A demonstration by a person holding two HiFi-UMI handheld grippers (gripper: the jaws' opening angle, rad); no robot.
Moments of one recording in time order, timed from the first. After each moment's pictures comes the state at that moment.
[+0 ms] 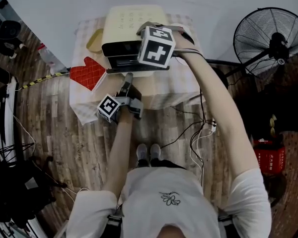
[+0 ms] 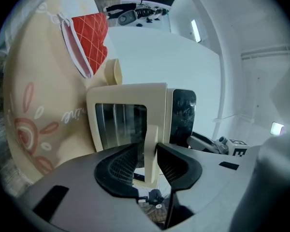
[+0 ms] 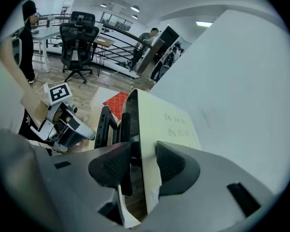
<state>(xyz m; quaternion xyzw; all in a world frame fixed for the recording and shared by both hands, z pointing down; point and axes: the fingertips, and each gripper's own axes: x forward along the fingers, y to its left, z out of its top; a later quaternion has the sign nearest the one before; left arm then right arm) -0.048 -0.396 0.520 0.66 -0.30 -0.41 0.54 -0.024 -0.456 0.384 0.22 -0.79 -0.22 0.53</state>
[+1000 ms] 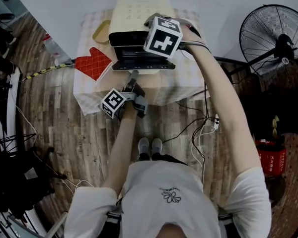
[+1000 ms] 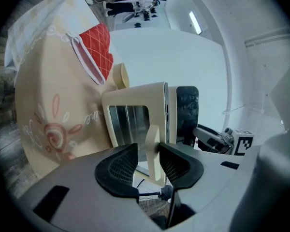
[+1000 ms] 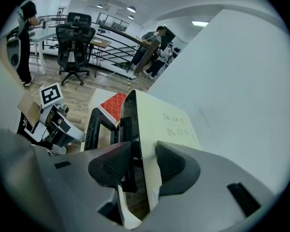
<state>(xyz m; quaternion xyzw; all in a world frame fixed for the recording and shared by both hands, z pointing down) -0.054 -0.371 0.547 0.66 -0.37 -0.34 0.55 -0.025 -0.456 0.383 0.24 -0.79 -0.22 0.52</state>
